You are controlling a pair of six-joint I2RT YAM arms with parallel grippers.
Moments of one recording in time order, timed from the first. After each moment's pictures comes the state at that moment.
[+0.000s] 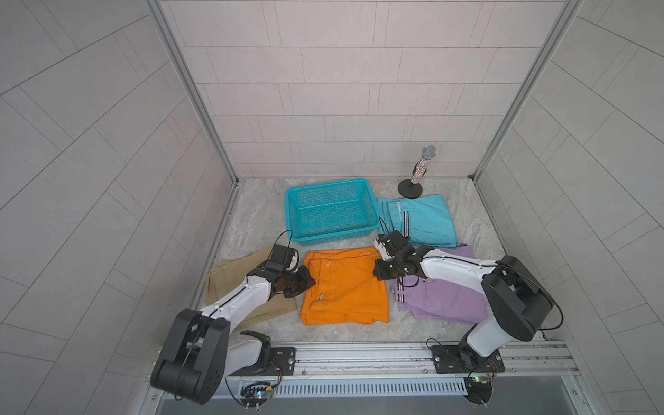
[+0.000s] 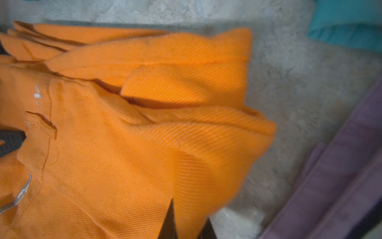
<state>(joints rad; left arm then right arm) -0.27 1.15 0.48 -0.40 0.44 -0.71 0.63 1.56 0.85 -0.34 -0.20 0.51</state>
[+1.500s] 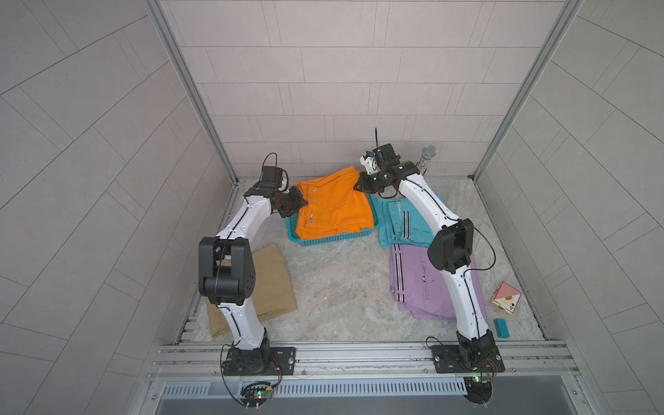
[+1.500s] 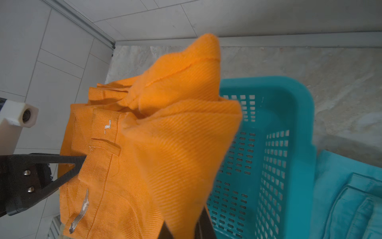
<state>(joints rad) -0.05 1.84 1.50 -0.59 0.45 -0.68 0.37 2.39 2.47 -0.91 -0.37 0.37</state>
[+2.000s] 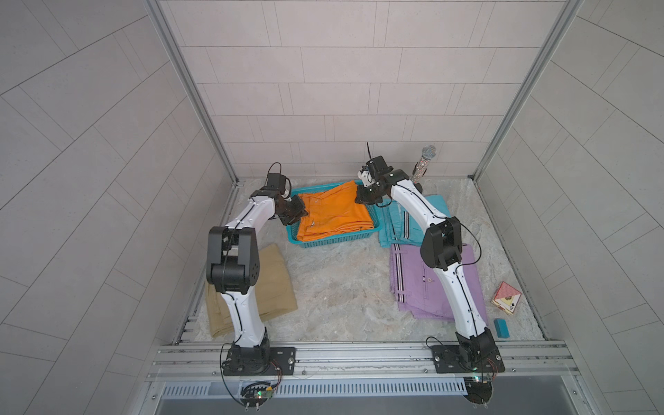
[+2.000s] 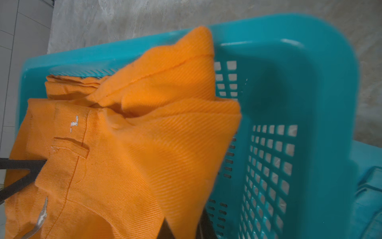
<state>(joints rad) -0.04 1.94 1.51 -0.64 0.44 -0.67 0.38 2.49 2.47 -0.96 -0.29 0.32</state>
